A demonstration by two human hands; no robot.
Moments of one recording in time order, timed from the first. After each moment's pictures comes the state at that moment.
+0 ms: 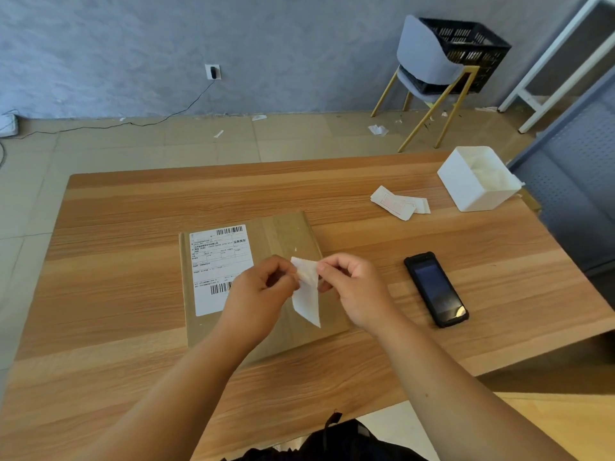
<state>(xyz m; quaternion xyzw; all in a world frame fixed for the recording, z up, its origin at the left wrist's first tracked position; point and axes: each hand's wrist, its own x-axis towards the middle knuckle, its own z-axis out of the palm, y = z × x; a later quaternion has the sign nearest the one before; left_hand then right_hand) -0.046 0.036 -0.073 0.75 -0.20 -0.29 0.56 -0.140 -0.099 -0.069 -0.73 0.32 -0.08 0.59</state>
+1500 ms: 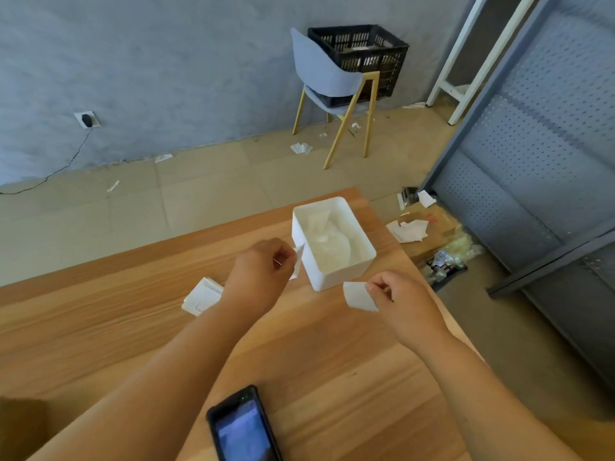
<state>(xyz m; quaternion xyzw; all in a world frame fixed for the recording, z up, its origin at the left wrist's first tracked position) -0.095 -0.460 -0.076 0.82 -0.38 -0.19 0.38 -0.296 -0.579 -0.089 -0.84 0.44 -0.08 0.31</state>
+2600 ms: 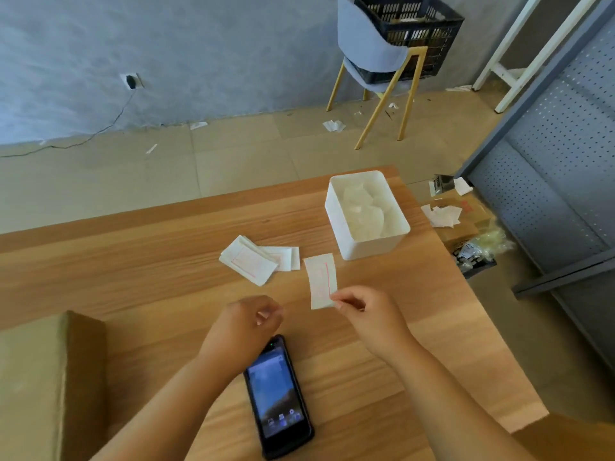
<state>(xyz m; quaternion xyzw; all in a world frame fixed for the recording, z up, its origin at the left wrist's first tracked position) -0.128 -0.326 -0.119 0.84 -0.31 -0.31 0.33 -0.273 -0.490 -0.116 -0.77 0.38 -0.05 0.52</state>
